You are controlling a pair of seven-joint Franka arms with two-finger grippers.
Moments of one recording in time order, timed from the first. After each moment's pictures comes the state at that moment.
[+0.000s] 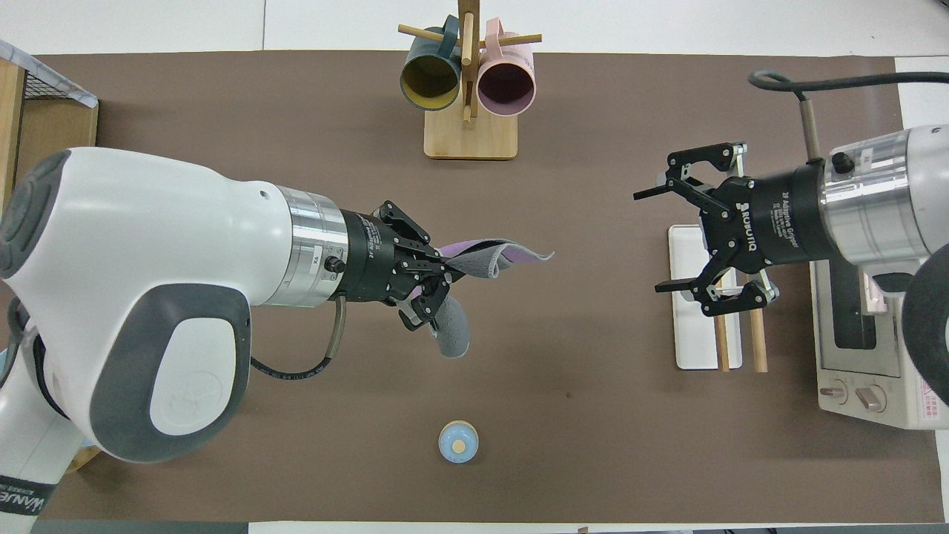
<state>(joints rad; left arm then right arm) -0.41 -0.04 -0.17 -1.81 -0.63 2.06 -2.32 0.14 -0.10 0.00 -1.83 0.70 1.81 1.35</state>
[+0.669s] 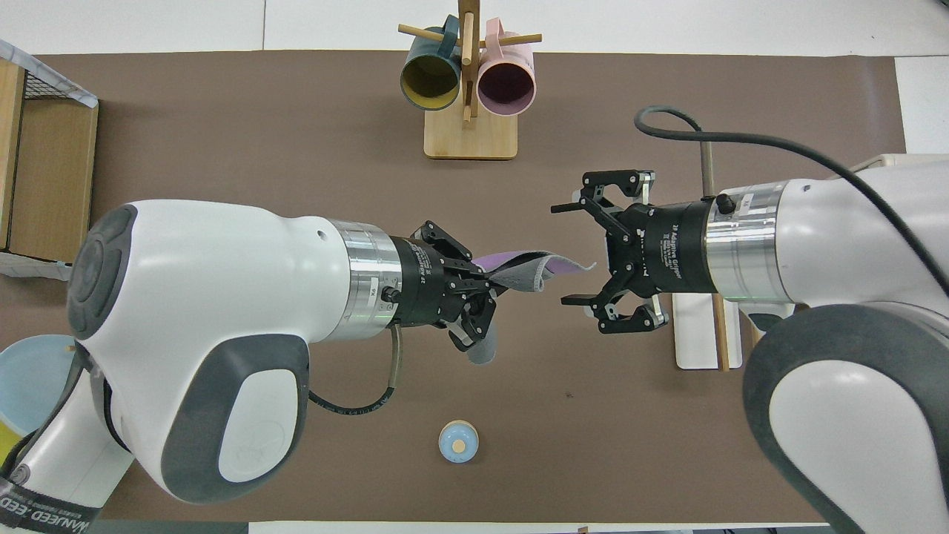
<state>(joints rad) -0.48 -0.04 -0.17 -1.83 -0.64 2.14 -2.39 0.32 -0.12 0.00 -1.94 0.72 2.06 1.44</state>
